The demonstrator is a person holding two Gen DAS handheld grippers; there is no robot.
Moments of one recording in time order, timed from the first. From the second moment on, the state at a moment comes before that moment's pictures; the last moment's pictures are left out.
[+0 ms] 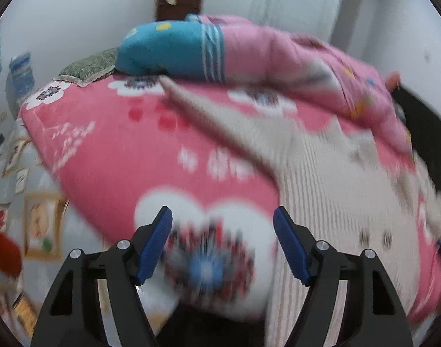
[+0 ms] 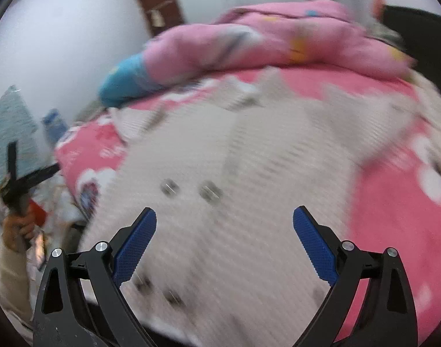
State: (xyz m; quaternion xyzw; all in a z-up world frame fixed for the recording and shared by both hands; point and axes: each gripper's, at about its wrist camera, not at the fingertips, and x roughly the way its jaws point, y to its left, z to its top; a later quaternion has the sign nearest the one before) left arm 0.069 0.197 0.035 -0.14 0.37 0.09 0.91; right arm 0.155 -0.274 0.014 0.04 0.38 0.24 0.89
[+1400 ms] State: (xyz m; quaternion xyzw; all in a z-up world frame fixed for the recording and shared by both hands) left arm 0.202 0.038 0.037 -0.14 0.41 -0.18 0.89; right arm 0.113 -0.250 -0.022 0.10 0.43 0.22 0.87
